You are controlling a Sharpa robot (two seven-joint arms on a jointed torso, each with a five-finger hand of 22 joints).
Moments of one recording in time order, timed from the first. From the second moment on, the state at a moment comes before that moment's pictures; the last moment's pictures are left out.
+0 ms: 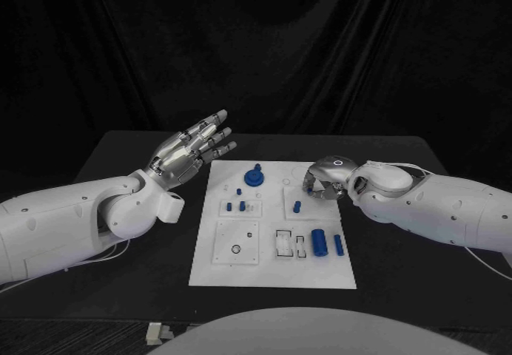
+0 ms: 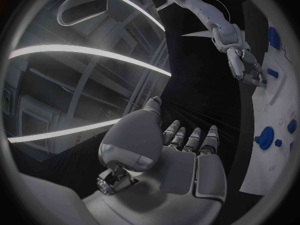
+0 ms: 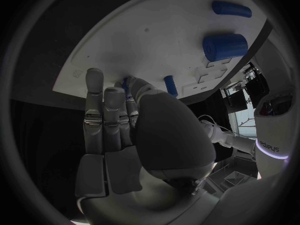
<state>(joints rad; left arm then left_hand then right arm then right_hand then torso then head) 1.19 -0.92 -0.21 1.53 -0.04 0.18 0.68 1.29 0.25 -0.20 0.16 0.50 0.18 0.04 0.03 0.03 0.00 0.02 0.00 0.00 0.00 0.16 0.00 0.00 0.16 0.01 0.28 0.01 0.06 1.14 -0.69 -0.20 1.24 -1.70 -0.30 0.05 1.54 -0.11 0.30 0.13 0.27 1.10 0.13 0.13 0.10 1.15 0.07 0.21 0.07 1.43 -0.01 0.92 0.88 0.16 1.39 0.08 0.26 1.31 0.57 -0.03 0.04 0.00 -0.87</state>
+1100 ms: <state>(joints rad) 1.19 -0.92 -0.21 1.52 -0.04 0.19 0.68 1.30 0.26 -0.16 0.08 0.53 0.21 0.08 0.05 0.03 0.00 0.04 0.01 0.00 0.00 0.19 0.01 0.00 0.16 0.02 0.29 0.01 0.09 1.18 -0.77 -0.21 1.32 -1.69 -0.39 0.06 1.54 -0.11 0.32 0.11 0.25 1.13 0.12 0.14 0.12 1.18 0.06 0.19 0.07 1.44 -0.02 0.91 0.88 0.16 1.39 0.08 0.30 1.31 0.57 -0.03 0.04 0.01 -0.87</state>
